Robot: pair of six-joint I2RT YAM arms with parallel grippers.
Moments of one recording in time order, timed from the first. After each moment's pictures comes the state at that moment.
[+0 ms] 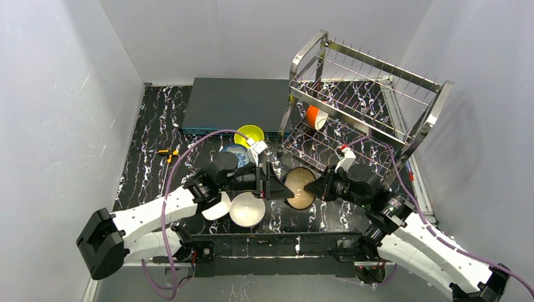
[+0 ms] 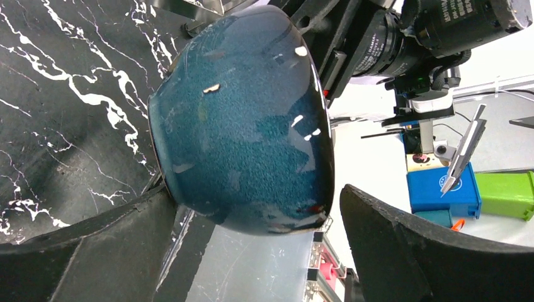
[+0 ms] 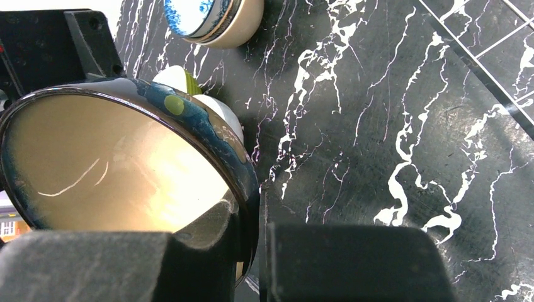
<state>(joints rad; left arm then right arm) -0.89 1.06 0.62 0.20 0.54 -0.94 0.81 0.57 0.55 -0.41 -0.08 0.74</state>
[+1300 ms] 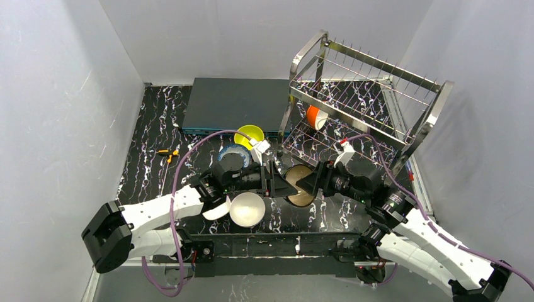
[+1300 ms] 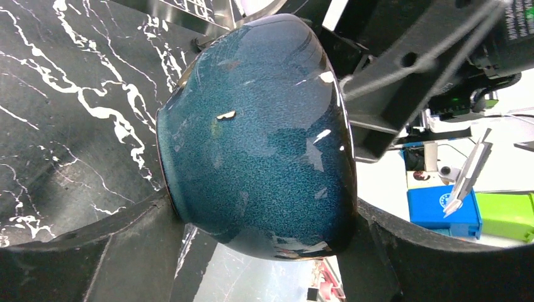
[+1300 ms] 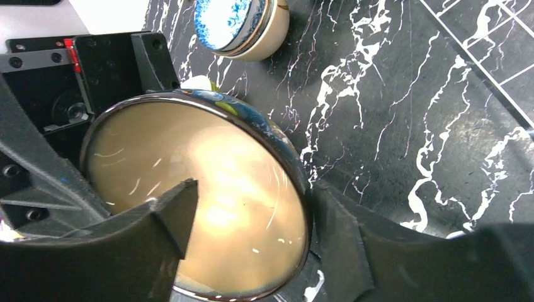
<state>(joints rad) -0.91 1.14 0.63 0.29 0.47 -0.98 0.81 0.63 0.62 -0.40 -0.09 0.74</state>
